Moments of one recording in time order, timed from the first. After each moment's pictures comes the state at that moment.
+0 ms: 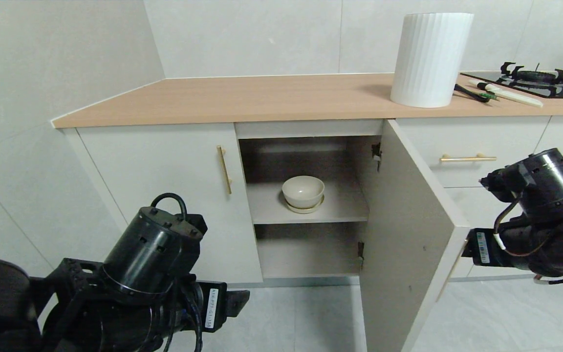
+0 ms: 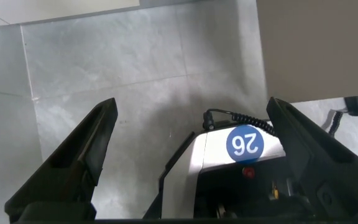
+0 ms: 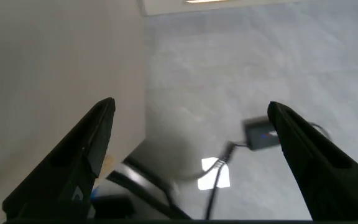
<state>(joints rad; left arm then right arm) -0.72 1.54 -0.75 0.08 0.33 -0.49 0.41 1.56 -0.93 0.23 -0.35 0.36</state>
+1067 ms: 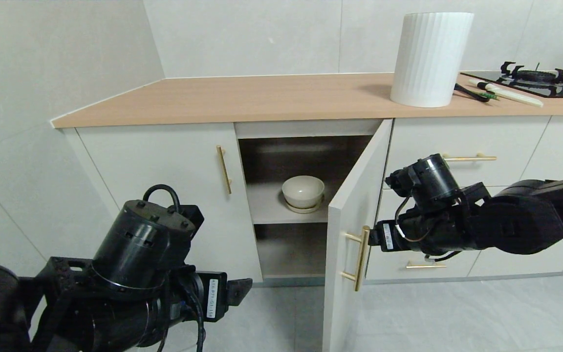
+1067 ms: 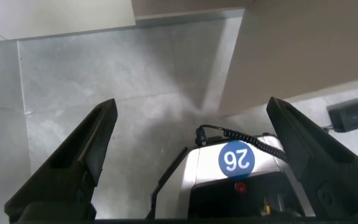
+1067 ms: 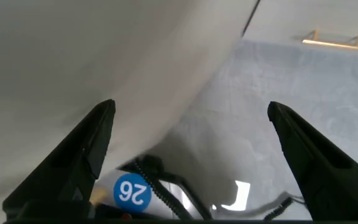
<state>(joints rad) -0.72 1.52 -0.74 0.01 0.33 -0.49 0.55 1.89 -1.14 0.02 -0.18 0.33</state>
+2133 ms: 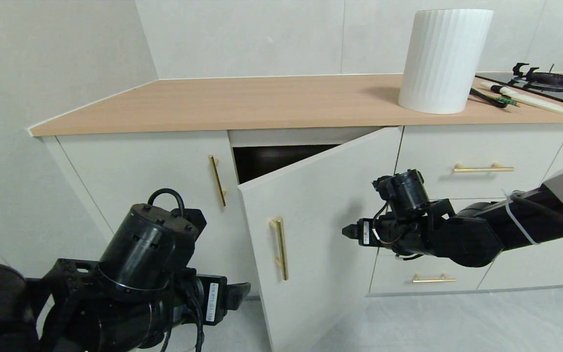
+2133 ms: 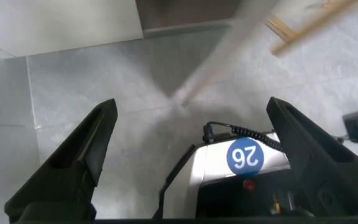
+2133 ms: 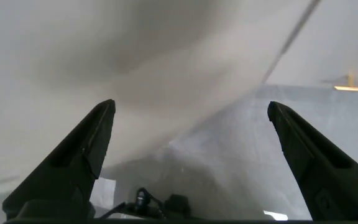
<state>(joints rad) -0.70 1.53 -0.73 0.01 0.34 -0.46 0.55 2.04 -1.13 -0.25 -0.18 0.43</state>
